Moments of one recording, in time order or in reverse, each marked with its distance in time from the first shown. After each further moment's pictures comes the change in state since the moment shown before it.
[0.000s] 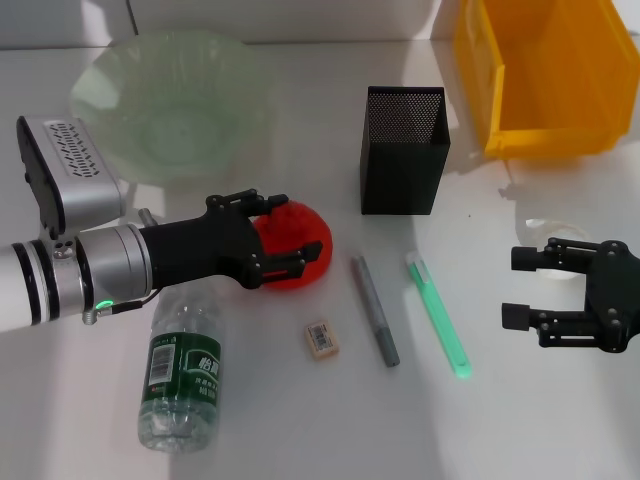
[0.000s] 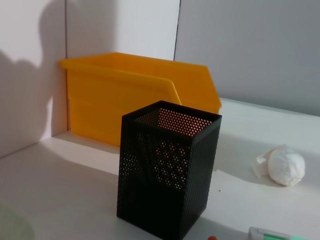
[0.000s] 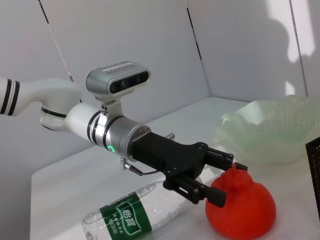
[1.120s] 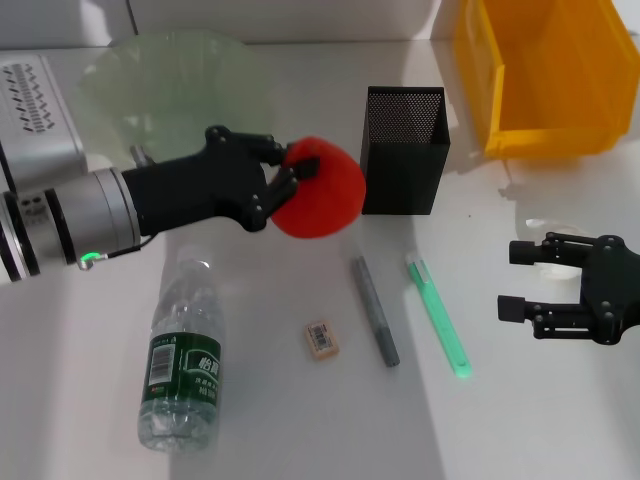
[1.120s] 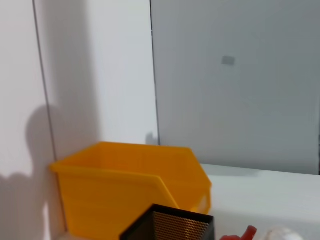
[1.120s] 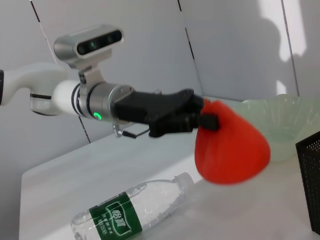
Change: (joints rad) left arm 0.038 0.006 -0.014 0.170 -0.101 0.102 0.053; right arm 0.007 0.002 0.000 0.006 0.000 0.030 -0.001
